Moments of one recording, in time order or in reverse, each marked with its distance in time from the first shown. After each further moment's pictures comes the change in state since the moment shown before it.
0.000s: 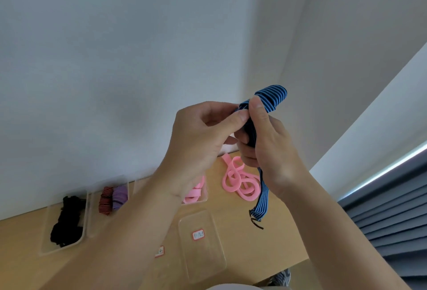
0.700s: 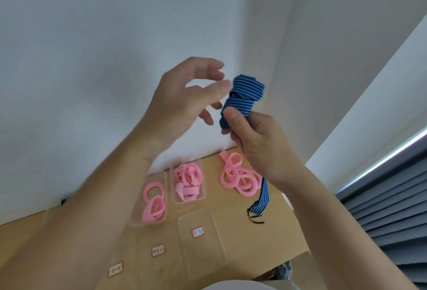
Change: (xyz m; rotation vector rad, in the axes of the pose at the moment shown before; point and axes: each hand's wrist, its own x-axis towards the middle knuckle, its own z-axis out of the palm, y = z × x) left_hand 0.035 0.021 -0.027 0.274 -0.165 0.250; right_hand -0.002 0.001 -0.007 -0.349 -0.040 -0.138
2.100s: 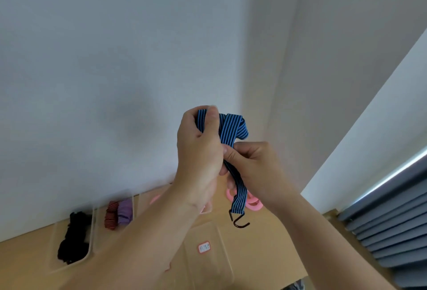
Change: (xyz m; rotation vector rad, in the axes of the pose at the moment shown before) left_hand -0.024 -0.005 0.058 -0.306 0.504 -0.309; right_hand -0.001 0.023 0.014 0.310 -0.061 0.083
